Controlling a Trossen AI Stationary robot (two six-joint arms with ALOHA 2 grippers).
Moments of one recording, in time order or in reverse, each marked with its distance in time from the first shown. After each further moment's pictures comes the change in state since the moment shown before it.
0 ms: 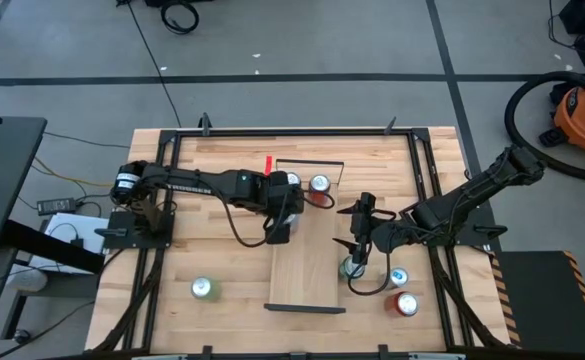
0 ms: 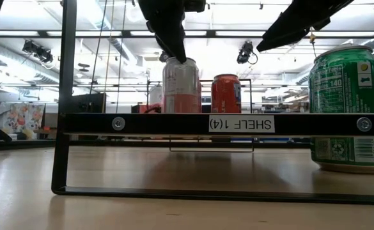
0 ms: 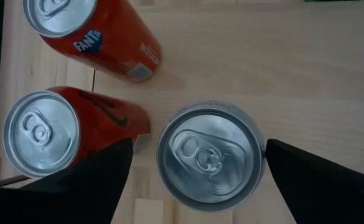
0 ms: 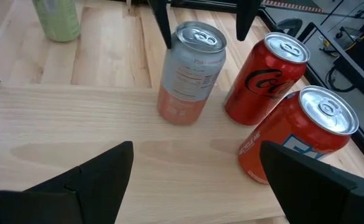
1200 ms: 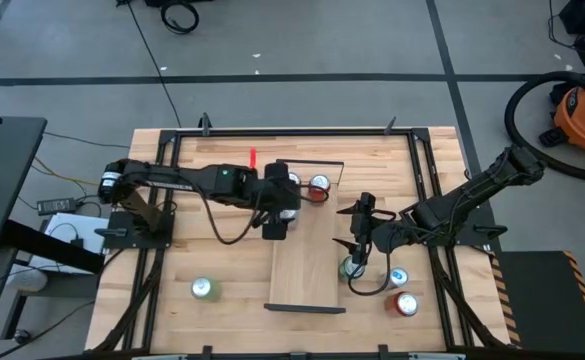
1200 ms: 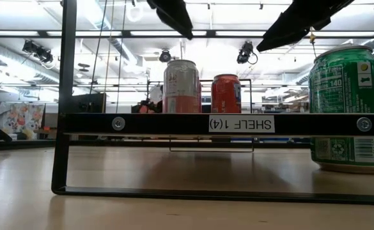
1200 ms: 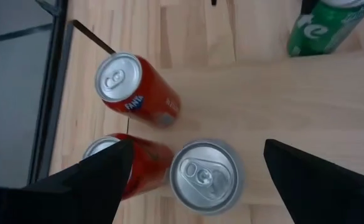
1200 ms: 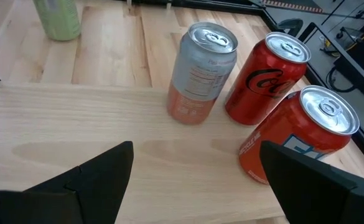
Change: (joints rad) left arm -0.017 -0.114 0.000 0.095 -0.049 0.111; right arm 0.002 0.000 -0.001 0.001 0.000 -0.002
